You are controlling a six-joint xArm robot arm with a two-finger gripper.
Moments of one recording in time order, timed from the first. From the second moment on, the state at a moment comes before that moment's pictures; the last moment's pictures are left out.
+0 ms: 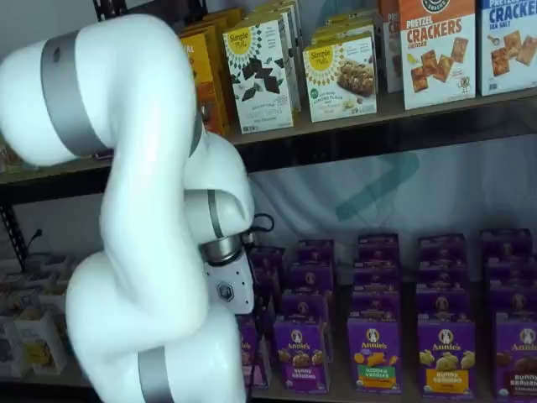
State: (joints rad) arm 0.30 -0.31 -0.31 -0.02 0.62 0.33
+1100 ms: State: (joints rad) arm 0.40 0.28 -0.65 -0.02 0.34 0.42
